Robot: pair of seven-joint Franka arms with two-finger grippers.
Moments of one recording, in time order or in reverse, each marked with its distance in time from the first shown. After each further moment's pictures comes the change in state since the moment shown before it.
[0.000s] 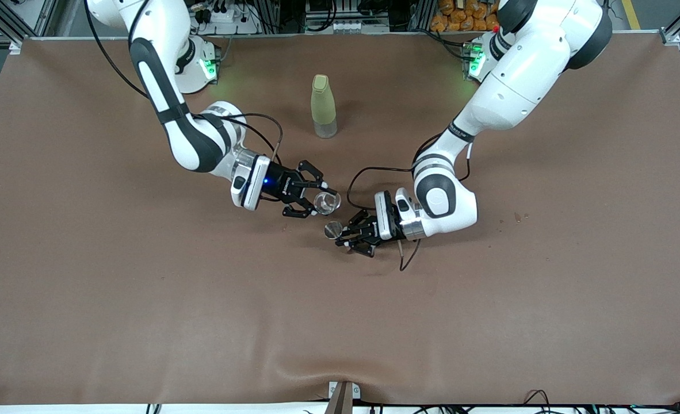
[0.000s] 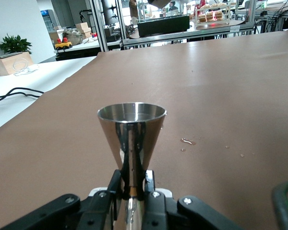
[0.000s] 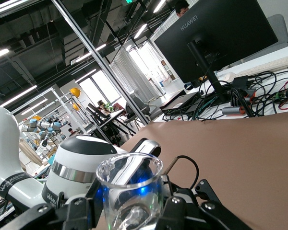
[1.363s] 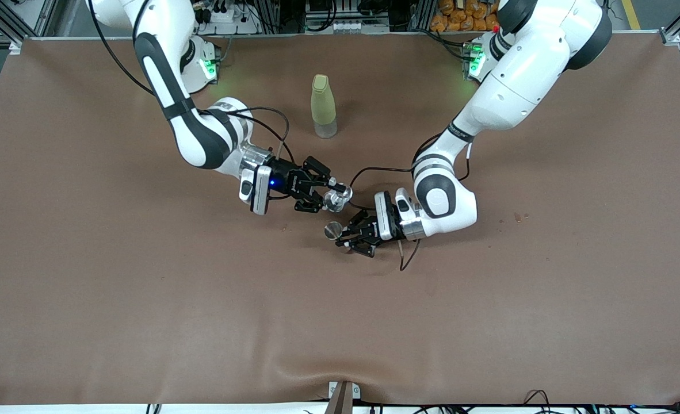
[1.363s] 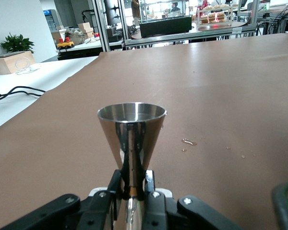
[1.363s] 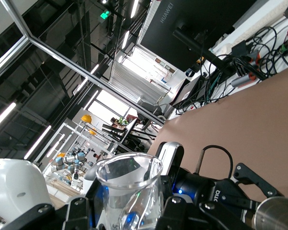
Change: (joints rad) left arm 0.000 0.003 0.000 0.000 -0.019 0.000 0.000; right arm 0.022 0.000 0.008 0.033 0.025 0.003 0.382
